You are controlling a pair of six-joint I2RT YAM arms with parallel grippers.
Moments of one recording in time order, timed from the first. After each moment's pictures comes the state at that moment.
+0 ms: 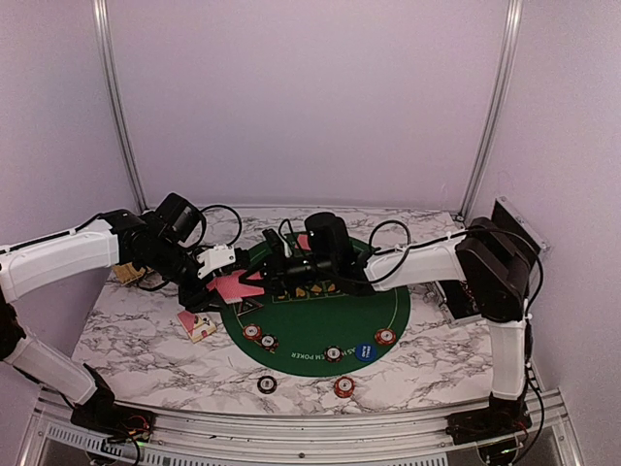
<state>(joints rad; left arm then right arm) -0.63 1.39 1.09 -0.76 0.27 0.63 0.89 2.08 1.39 0.42 -0.72 1.12</state>
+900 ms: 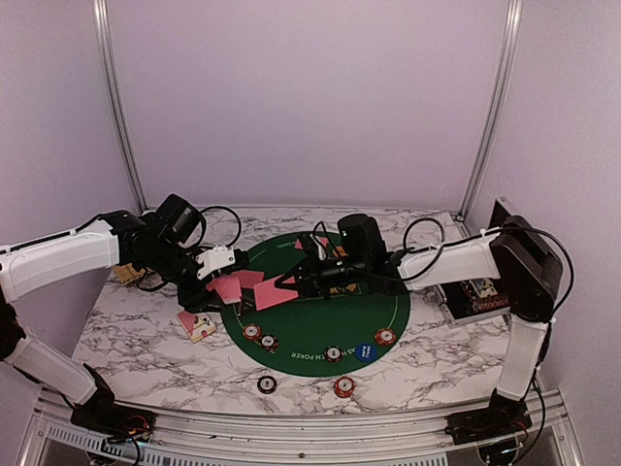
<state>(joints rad) -0.63 1.39 1.08 -0.76 0.24 0.63 0.80 1.90 1.16 0.34 -0.71 1.10</state>
